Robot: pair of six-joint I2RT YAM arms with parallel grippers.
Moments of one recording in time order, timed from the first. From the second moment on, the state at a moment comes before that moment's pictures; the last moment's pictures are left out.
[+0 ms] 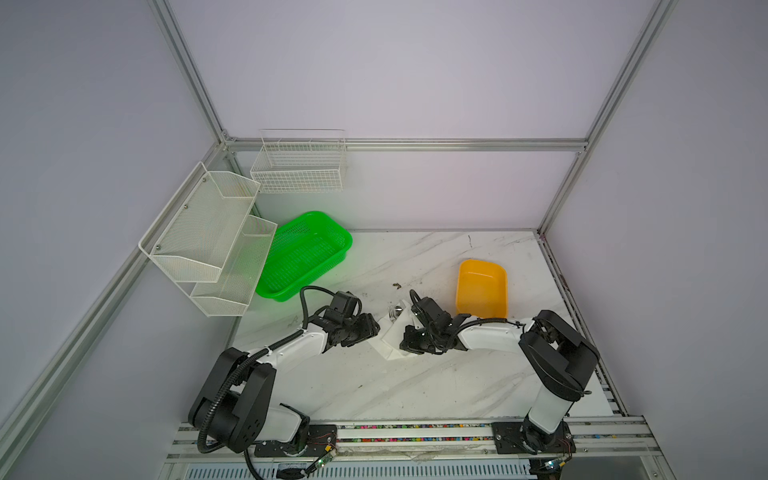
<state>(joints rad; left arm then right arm) -0.42 1.41 0.69 -0.26 0.23 -0.75 0.84 1.76 0.91 -0.12 -0.31 0.91</state>
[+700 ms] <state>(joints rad) -0.42 1.54 0.63 0.03 0.44 -0.86 0.84 1.76 0.91 -0.12 -0.31 0.92</state>
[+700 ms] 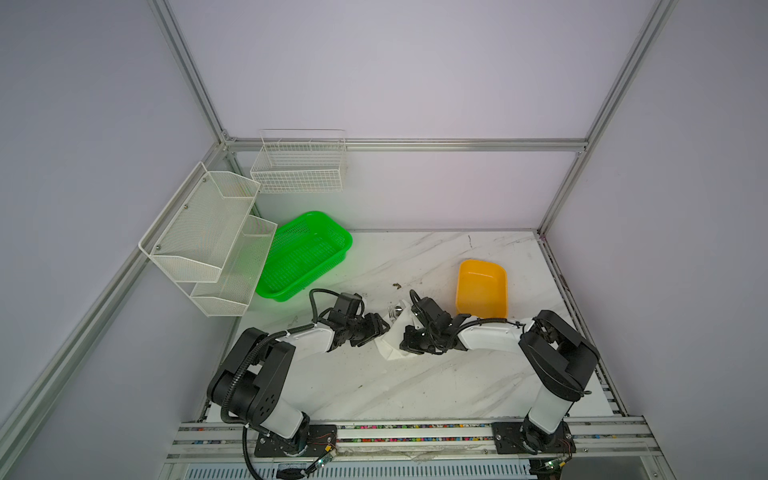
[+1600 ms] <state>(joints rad) -0.42 1.46 0.35 0.58 0.44 -1.28 0.84 1.76 0.91 -0.12 -0.31 0.92</state>
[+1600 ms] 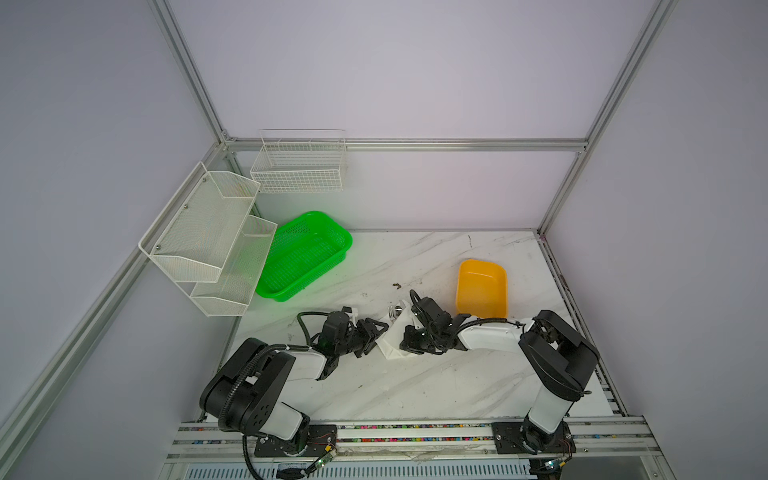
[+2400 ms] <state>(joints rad) -0.43 1.37 0.43 0.27 0.45 -1.08 0.84 1.76 0.91 -0.10 -0.30 0.94</state>
